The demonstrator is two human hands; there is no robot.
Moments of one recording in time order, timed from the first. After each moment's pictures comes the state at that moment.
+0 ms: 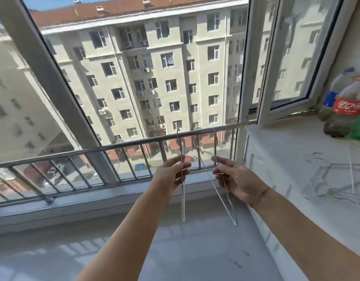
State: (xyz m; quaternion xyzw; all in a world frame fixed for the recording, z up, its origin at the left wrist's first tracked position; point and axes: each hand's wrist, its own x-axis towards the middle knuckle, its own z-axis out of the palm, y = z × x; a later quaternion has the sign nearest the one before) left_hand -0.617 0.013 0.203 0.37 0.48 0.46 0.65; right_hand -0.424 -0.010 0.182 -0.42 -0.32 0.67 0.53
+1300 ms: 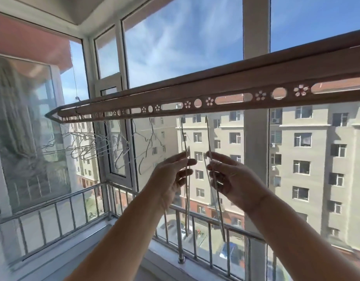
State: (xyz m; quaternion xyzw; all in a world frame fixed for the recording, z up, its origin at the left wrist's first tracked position) left_hand -1.229 -0.007 0.434 0.36 0.49 0.72 0.34; right_hand -1.096 0.084 0.424 -0.11 -0.53 0.75 0.38
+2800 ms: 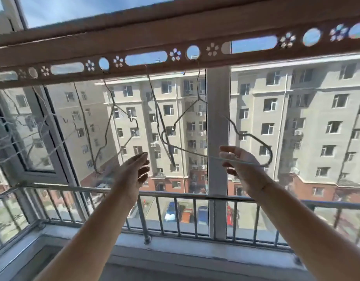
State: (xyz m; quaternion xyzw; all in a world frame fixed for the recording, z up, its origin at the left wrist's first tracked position) left_hand -1.410 0.107 0.356 0.35 0.50 0.69 0.40; right_hand -1.155 0.159 0.358 -0.35 -0.57 0.50 0.55
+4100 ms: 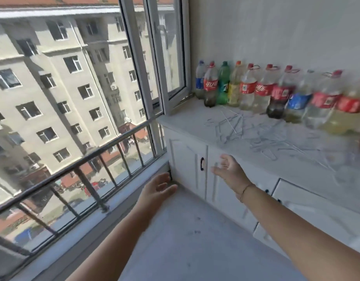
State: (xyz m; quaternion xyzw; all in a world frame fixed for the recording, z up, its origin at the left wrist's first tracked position) left_hand -0.688 0.016 0.144 0.73 0.31 0.18 0.59; right_hand -0.494 -0.122 0.145 -0.76 -0.22 0.24 0.57
